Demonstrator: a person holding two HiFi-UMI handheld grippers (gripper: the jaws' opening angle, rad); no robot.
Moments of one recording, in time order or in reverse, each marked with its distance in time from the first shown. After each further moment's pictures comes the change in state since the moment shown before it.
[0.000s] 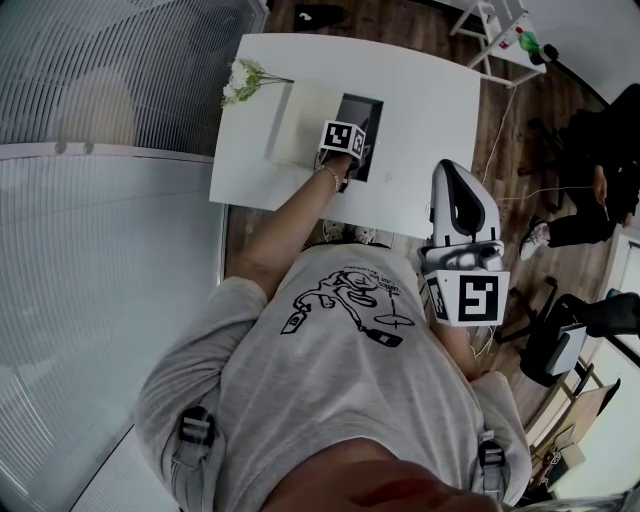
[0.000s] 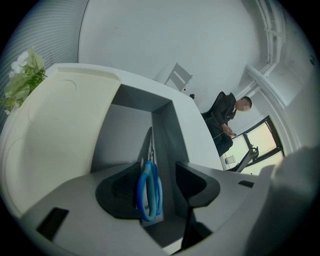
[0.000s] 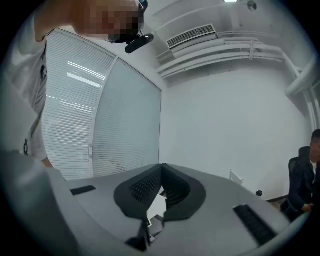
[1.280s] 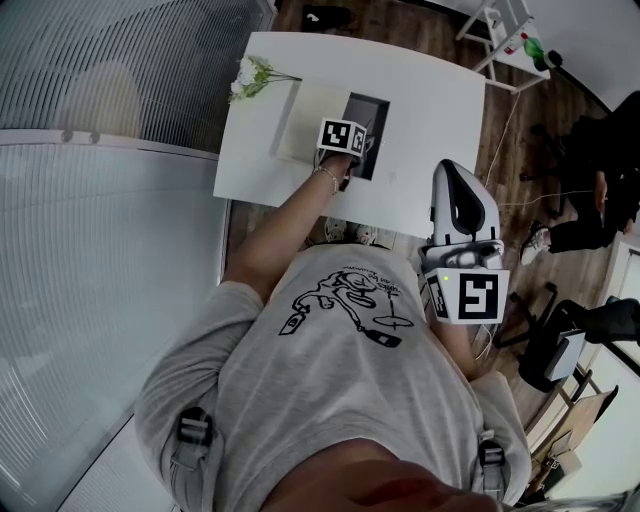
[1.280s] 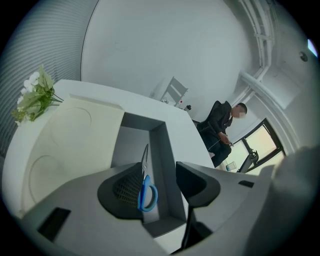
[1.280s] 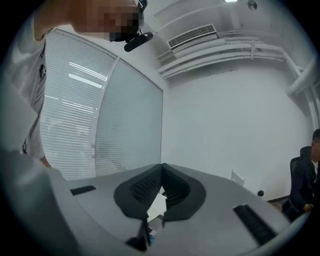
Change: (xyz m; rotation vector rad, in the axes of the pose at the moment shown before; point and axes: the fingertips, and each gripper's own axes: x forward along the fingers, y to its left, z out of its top) left arm -0.045 -0.009 0.021 0.021 -0.124 -0.002; right arm -0.004 0.012 0.001 -0.001 0.000 0.016
